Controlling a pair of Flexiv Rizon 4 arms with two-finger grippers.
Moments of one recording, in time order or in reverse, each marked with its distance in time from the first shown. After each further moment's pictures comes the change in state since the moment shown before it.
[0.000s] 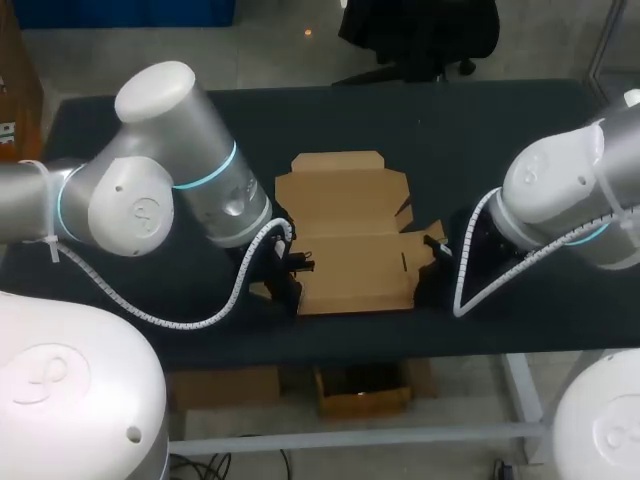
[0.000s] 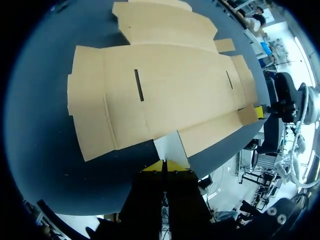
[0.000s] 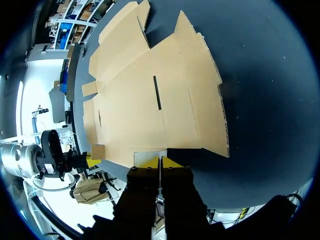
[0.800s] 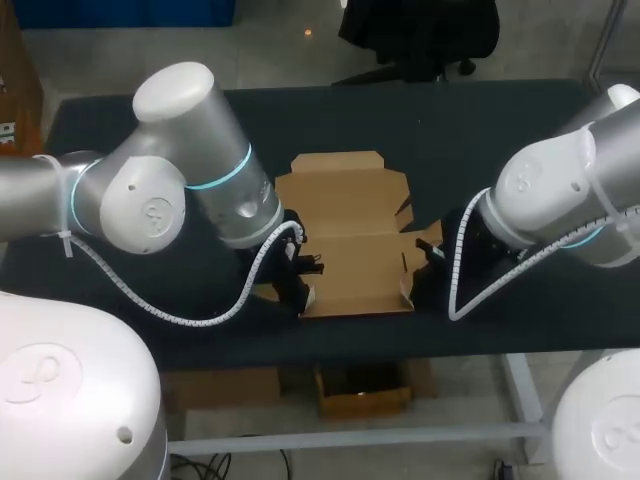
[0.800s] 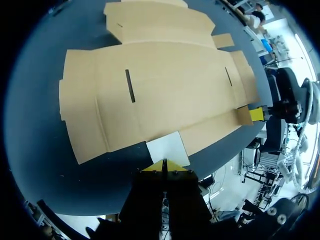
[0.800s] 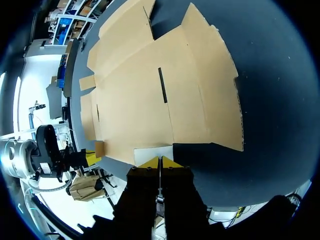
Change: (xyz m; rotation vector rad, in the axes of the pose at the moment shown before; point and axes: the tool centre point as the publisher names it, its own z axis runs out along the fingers) left arm 0.009 -0.001 0.007 -0.005 -0.025 0.011; right arm 0.003 -0.007 0.006 0.026 -0.034 -0.023
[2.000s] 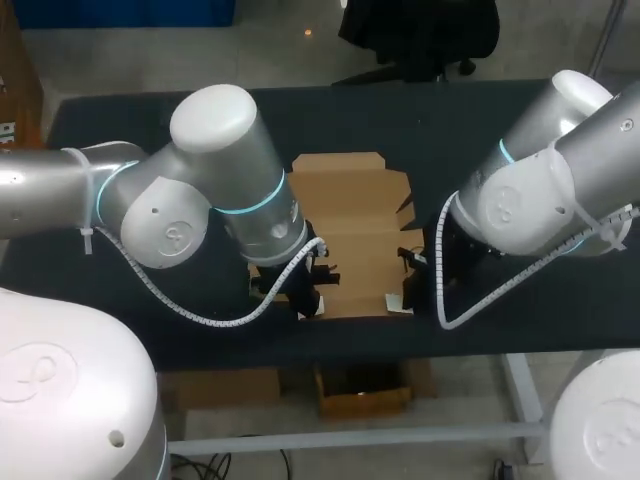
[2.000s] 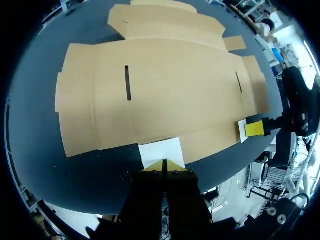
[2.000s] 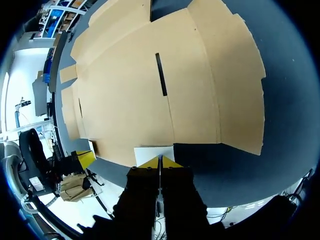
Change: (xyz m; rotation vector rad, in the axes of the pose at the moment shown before) left arm 0.006 -0.003 0.019 0.091 -0.110 -0.082; right arm -0.004 -0.006 0.018 0.038 -0.151 -0.005
